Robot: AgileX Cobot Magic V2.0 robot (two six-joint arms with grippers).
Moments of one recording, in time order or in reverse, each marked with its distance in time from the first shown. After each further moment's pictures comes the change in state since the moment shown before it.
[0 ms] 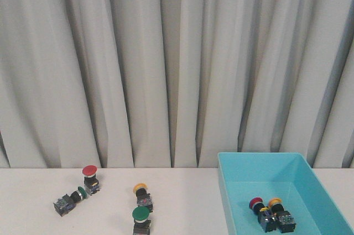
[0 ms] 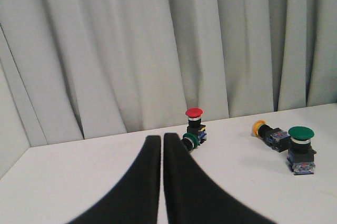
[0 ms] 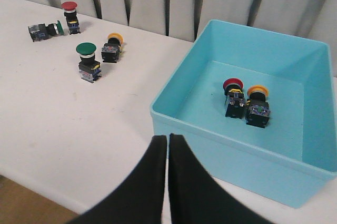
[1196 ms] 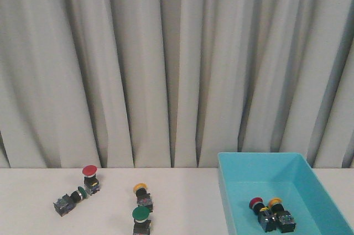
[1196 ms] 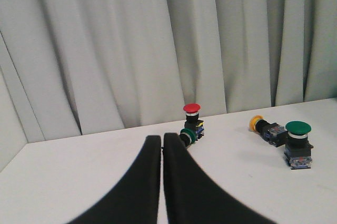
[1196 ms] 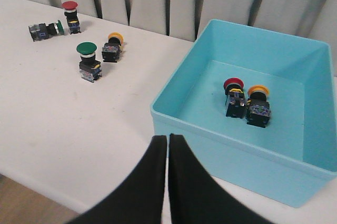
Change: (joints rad) left arm 0.000 0.000 0.000 0.000 0.014 0.001; right arm 0.000 0.000 0.000 0.000 0.001 0.000
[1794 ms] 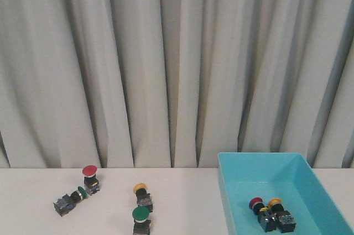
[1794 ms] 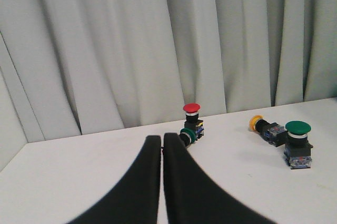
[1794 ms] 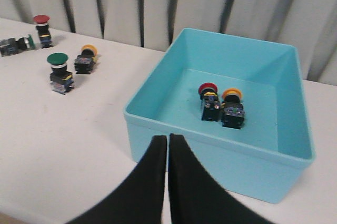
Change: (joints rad) left arm 0.000 0.000 0.000 0.000 0.002 0.000; right arm 0.000 -0.144 0.181 -0.009 -0.176 0.025
